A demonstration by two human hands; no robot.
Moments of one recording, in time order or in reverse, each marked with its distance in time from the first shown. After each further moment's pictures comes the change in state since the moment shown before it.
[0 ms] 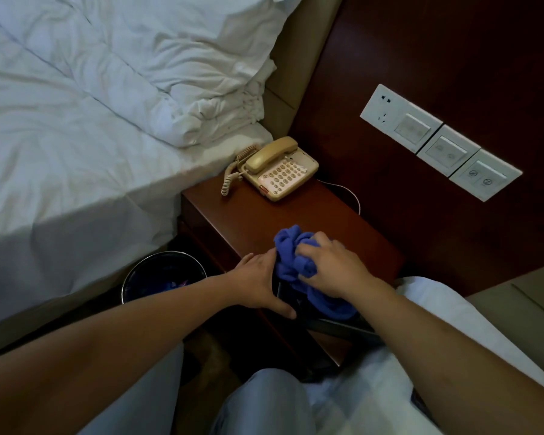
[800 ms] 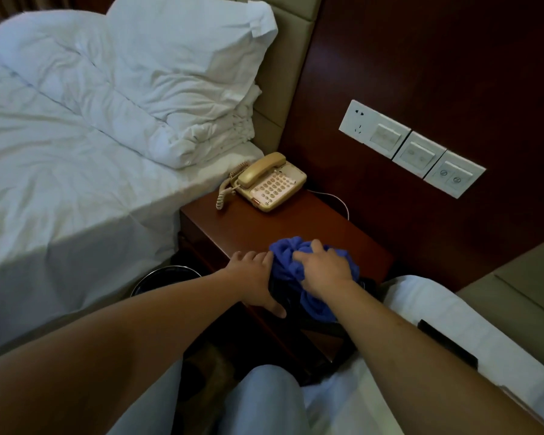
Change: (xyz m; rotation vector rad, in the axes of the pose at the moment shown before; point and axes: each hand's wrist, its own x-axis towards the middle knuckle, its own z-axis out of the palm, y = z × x) left_hand -0.007 0.041 -0.022 0.496 -0.118 -0.140; right_hand -0.018 -0.008 0.002 -0.081 -0.031 0.203
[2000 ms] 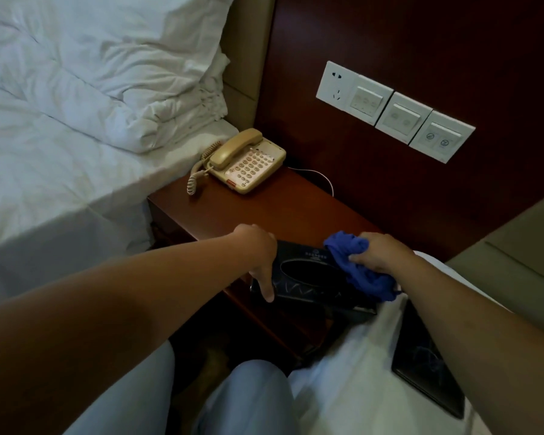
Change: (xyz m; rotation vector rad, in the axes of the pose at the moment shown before) left_hand 0.038 0.051 -0.049 0.400 -0.262 0.011; right_hand 0.031 0.155 0.048 0.340 -0.181 0.309
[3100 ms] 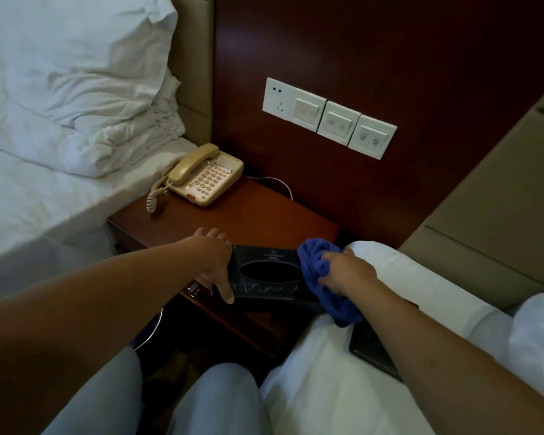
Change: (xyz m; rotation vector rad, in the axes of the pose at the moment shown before) left_hand -0.009 0.007 -0.005 0.014 0.009 -0.036; right_hand -0.059 0.019 0.026 -0.002 0.004 0.058
